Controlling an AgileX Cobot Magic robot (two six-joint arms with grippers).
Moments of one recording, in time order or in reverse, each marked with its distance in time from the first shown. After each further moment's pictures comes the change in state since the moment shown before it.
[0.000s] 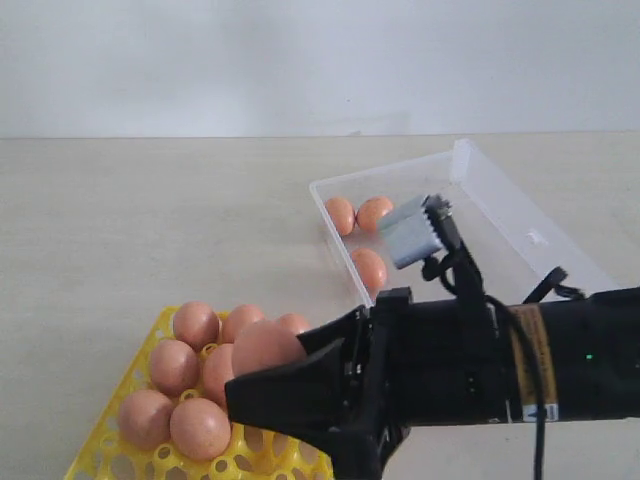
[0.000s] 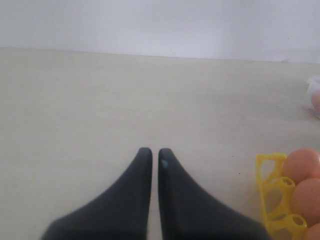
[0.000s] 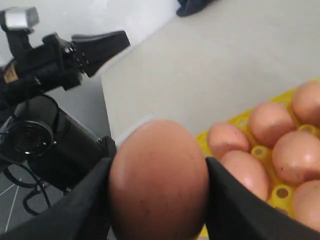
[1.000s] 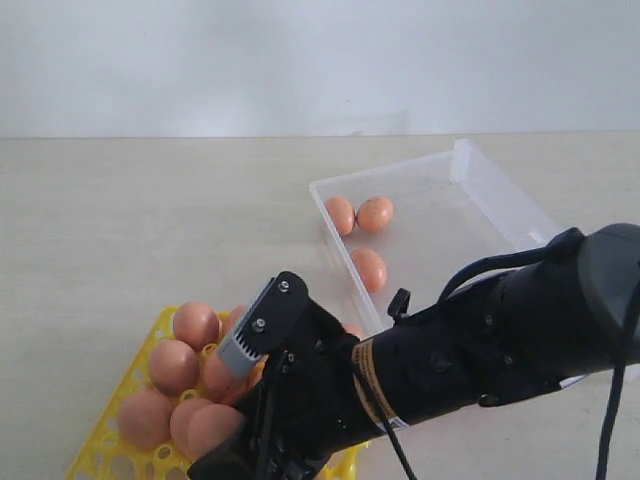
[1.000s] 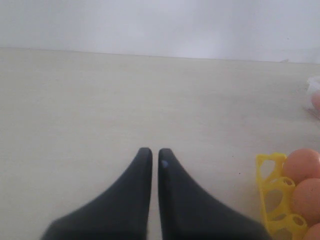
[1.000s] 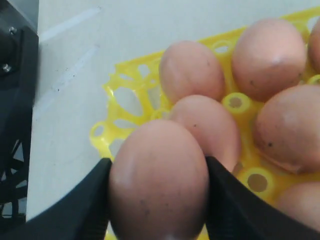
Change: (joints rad) left arm 0.000 0.000 0.000 0.000 0.000 0.000; right arm 0.158 0.344 -0.248 -0.144 0.273 -0.140
